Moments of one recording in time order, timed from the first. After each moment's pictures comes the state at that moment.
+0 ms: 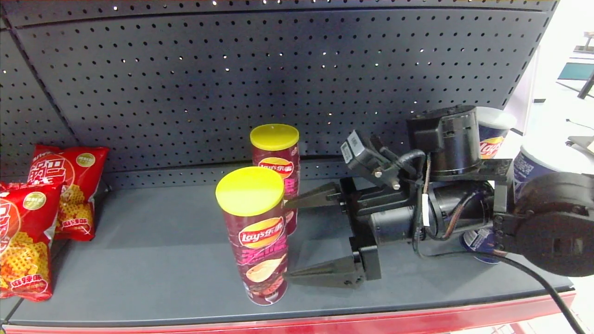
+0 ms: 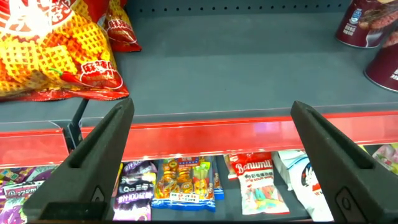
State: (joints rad) left arm 0.00 0.00 0.00 0.00 -0.02 -0.01; right arm 0.75 1.75 -1.08 -0.28 0.76 -0.34
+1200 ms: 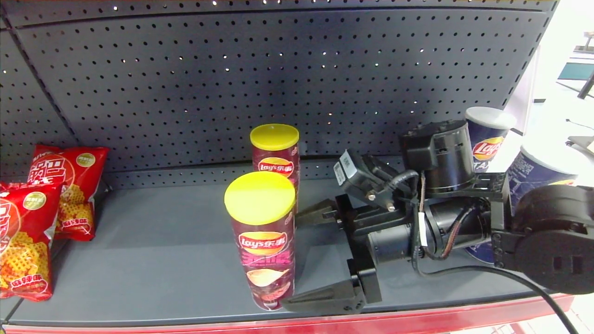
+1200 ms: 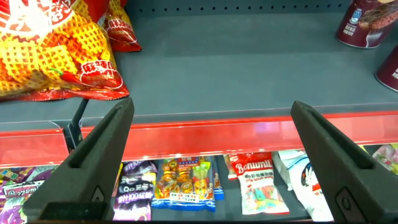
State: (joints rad) left arm 0.00 0.00 0.00 0.00 -0.02 -0.01; right arm 0.78 1.75 -1.03 -0.28 0.76 -0.33
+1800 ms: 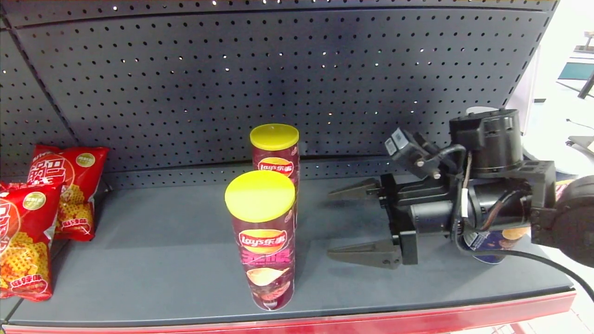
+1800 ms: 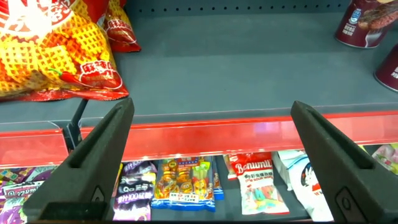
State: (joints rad) left arm 0.00 0.00 0.00 0.00 -0.02 -0.01; right arm 0.59 1.66 -0.96 -0.28 0.77 -0.34
